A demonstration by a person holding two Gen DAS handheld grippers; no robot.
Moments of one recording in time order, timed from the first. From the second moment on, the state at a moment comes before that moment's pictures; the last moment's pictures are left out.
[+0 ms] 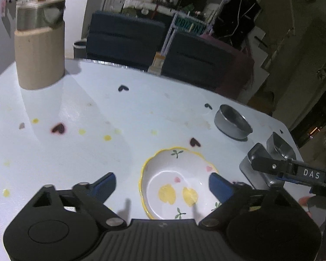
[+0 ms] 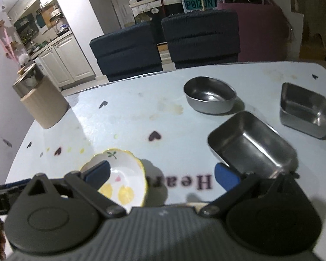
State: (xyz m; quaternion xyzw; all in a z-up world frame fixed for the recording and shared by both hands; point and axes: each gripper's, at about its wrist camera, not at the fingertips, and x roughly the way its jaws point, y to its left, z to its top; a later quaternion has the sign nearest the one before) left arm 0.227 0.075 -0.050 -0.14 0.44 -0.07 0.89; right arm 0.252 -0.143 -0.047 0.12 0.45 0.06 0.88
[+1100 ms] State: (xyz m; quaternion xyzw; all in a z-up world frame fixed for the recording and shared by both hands) left arm 0.279 0.069 -0.123 -0.09 0.55 -0.08 0.83; right arm 0.294 -0.083 -0.110 0.03 0.56 0.13 0.81
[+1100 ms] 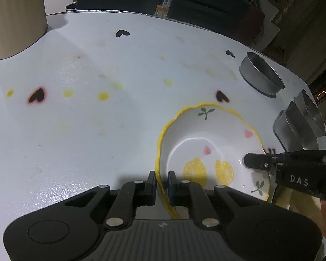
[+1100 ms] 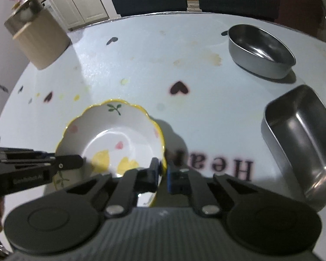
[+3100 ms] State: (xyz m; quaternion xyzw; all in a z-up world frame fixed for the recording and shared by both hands) left arm 0.163 -0.070 -0.064 0.00 0.46 -0.19 0.87; right arm 0.162 -0.212 -0.050 0.09 0.49 0.08 0.87
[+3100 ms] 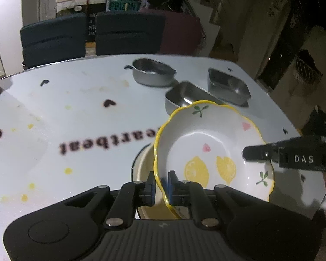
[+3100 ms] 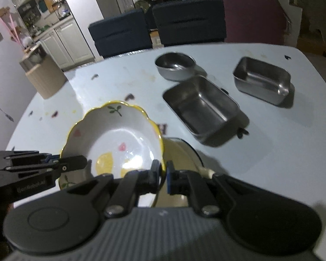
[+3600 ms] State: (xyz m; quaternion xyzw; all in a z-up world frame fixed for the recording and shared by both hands) left arm 0.164 -0.077 -0.083 0.03 0.49 -0.19 0.85; right arm 0.166 -0.210 -0.075 0.06 0.52 0.07 0.85
